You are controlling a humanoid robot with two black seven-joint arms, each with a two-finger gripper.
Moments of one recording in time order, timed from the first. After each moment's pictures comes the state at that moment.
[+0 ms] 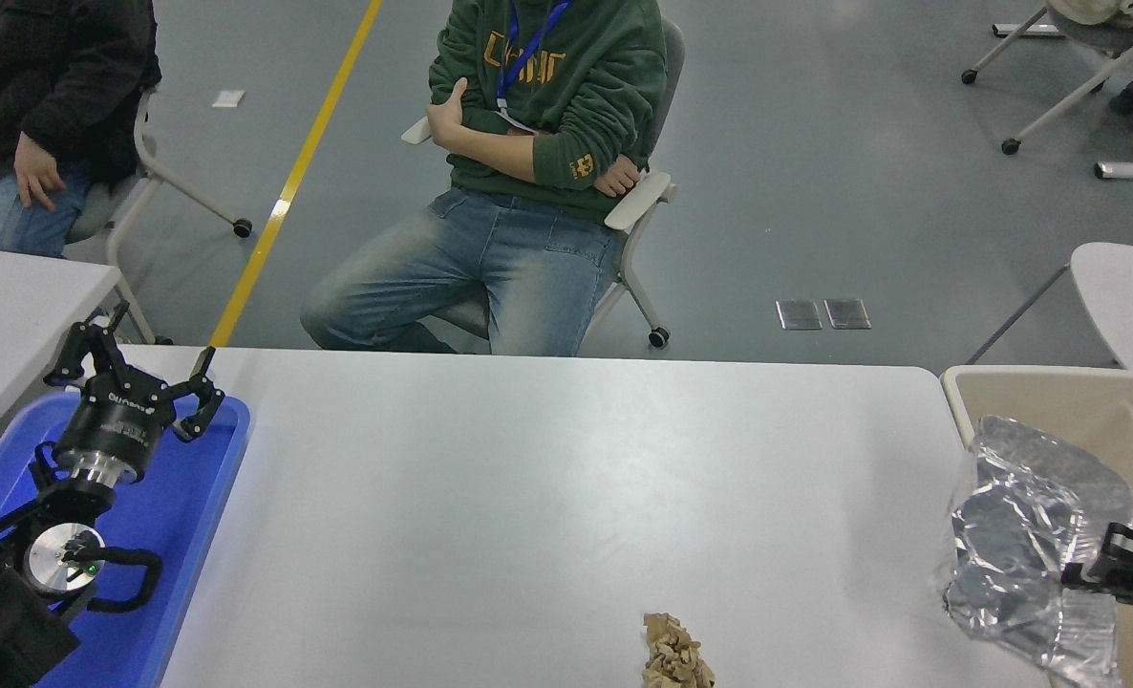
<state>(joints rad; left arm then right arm) -0.56 0.46 -0.57 -0.39 -0.23 -0.70 -0.60 1.14 -1.51 -0.25 1.63 -0.71 0.37 -0.01</state>
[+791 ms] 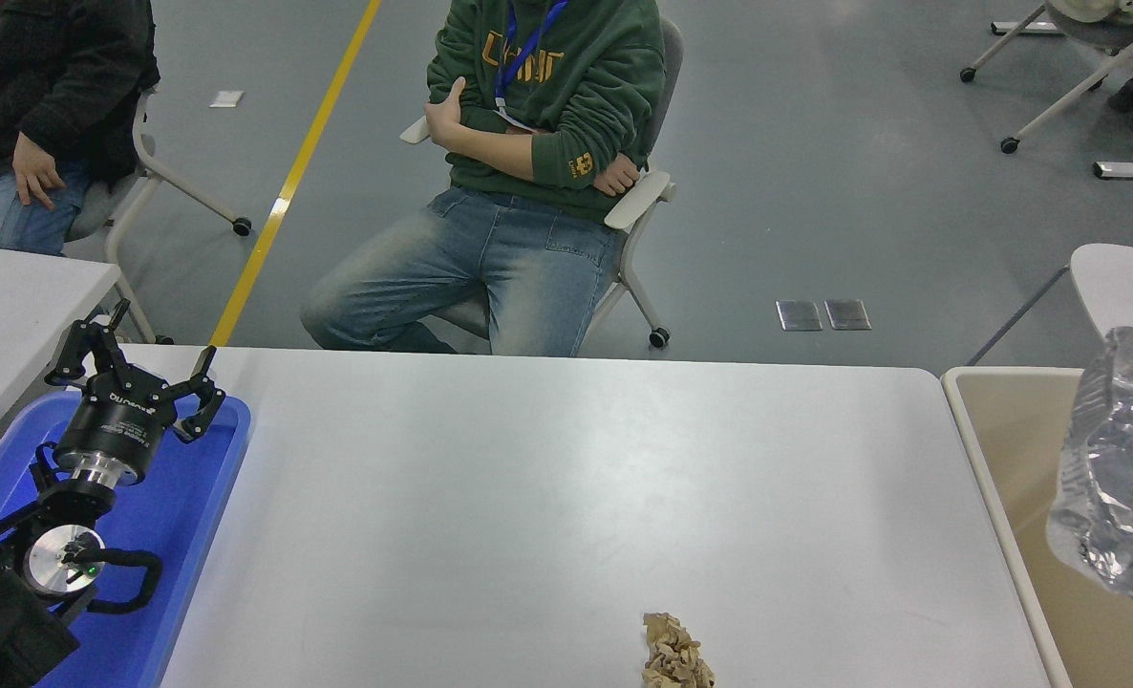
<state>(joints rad) -0.56 0.46 -0.57 -0.39 -0.23 -0.70 -0.60 1.22 -1.72 -0.08 1.64 -0.73 0.64 -0.01</state>
